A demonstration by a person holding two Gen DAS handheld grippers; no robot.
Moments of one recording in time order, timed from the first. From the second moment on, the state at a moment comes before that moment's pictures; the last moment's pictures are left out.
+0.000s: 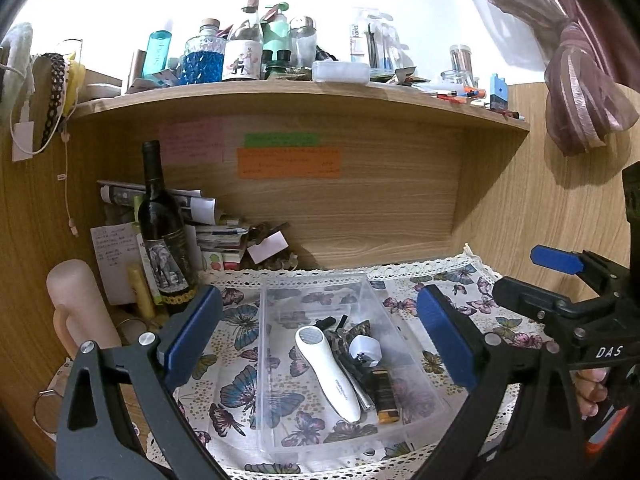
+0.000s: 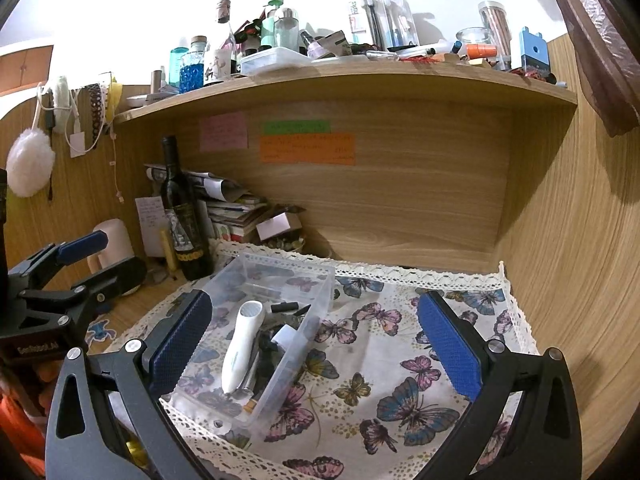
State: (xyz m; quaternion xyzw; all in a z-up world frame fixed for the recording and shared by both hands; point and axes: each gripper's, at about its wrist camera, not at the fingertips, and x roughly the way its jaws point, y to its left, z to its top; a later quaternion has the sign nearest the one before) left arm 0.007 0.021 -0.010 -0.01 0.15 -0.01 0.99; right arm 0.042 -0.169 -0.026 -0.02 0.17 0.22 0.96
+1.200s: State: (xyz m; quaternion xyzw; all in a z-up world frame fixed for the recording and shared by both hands) left arm 0.004 0.019 -0.010 -0.01 0.14 -0.01 0.99; right arm 0.038 -0.167 -0.025 -0.02 0.17 0.22 0.96
